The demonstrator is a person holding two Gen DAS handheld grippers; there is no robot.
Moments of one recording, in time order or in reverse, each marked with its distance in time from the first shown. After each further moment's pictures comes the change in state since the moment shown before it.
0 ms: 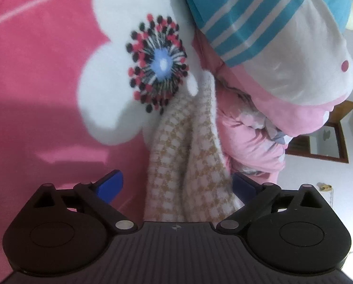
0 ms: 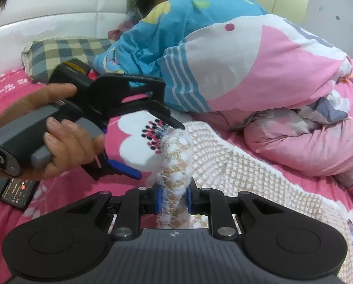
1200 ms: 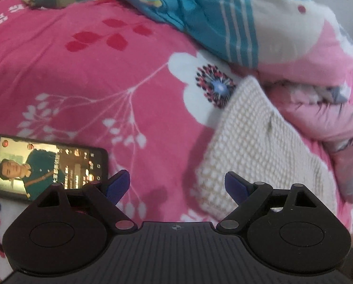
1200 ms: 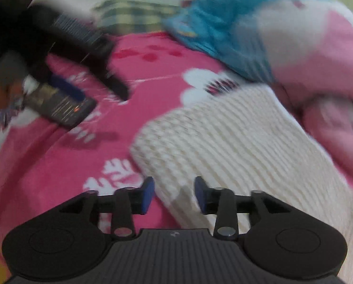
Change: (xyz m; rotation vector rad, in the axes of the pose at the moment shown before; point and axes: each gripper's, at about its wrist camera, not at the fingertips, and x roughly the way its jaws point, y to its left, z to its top) left arm -0.114 -0.017 -0.138 0.425 -0.411 0.561; right arm 0.000 0.023 -0.053 -0.286 0.104 0.296
